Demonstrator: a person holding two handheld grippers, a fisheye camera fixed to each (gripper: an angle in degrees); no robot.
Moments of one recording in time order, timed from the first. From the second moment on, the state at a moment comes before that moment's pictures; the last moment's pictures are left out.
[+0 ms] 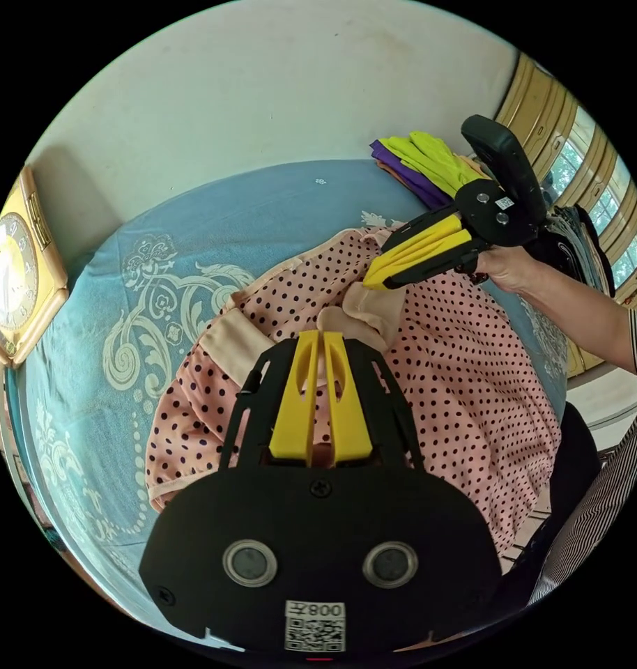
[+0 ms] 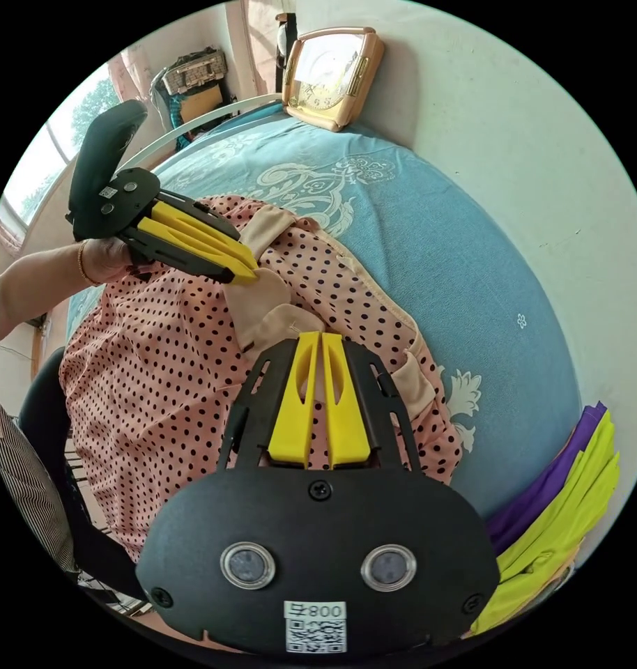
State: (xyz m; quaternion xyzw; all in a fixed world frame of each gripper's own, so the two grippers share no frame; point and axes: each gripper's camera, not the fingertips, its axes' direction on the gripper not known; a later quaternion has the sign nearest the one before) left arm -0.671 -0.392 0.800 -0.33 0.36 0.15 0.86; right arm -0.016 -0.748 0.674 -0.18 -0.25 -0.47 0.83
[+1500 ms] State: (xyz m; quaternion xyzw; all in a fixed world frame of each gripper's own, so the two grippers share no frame) left arm -0.746 -0.363 0.823 -0.37 0.28 0.03 0.89; right arm 0.092 -0.728 0.672 -0.13 -0.20 -0.33 0.92
